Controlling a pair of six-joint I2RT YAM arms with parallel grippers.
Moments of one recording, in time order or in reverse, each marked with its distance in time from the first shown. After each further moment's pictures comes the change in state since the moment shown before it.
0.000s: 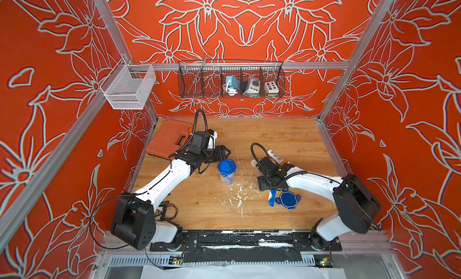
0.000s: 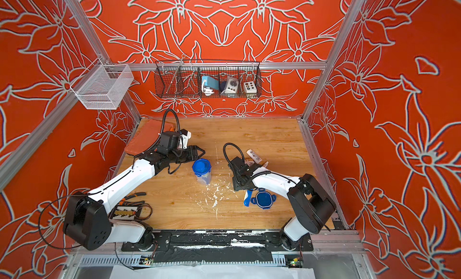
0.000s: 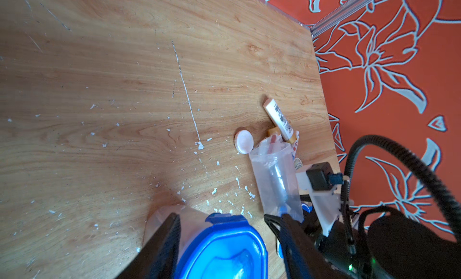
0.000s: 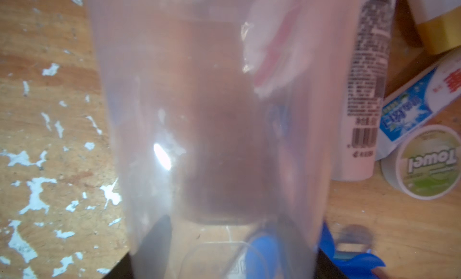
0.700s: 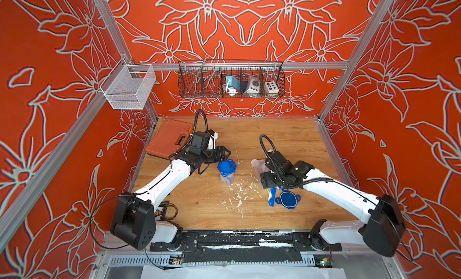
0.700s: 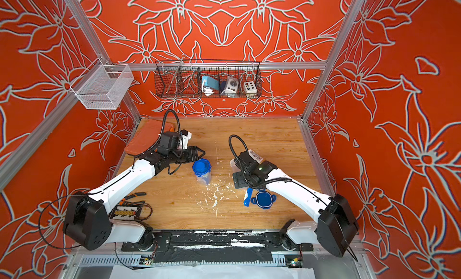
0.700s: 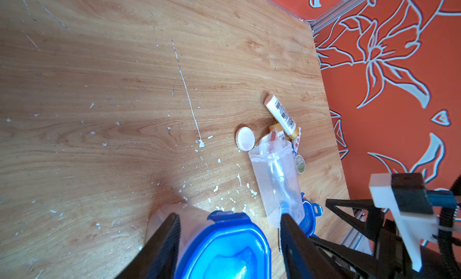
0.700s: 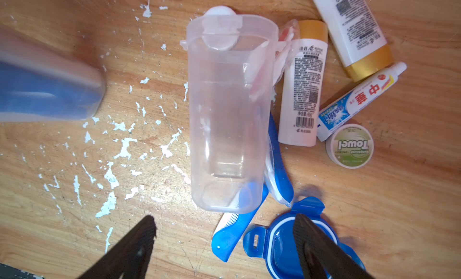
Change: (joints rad) left arm 0.001 0.000 -0.003 -0.001 0.008 0.019; right arm 0.000 -0.230 0.083 -0.203 -0.026 -0.046
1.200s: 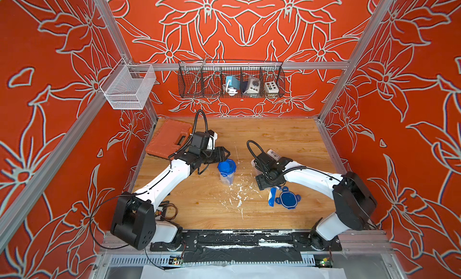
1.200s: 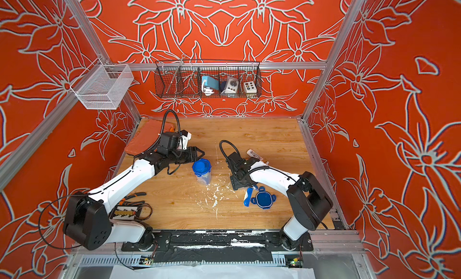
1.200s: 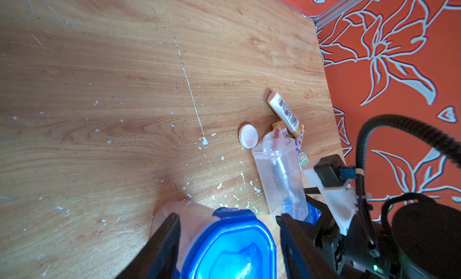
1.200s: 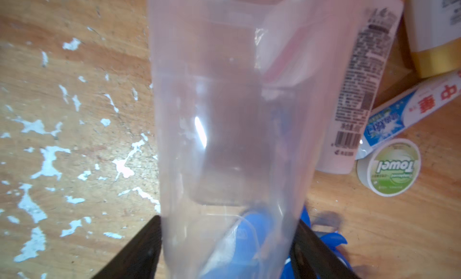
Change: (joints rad) left arm 0.009 0.000 0.000 -0.018 0.003 0.021; right arm 0.000 0.272 0.053 0.028 0.011 -0.051
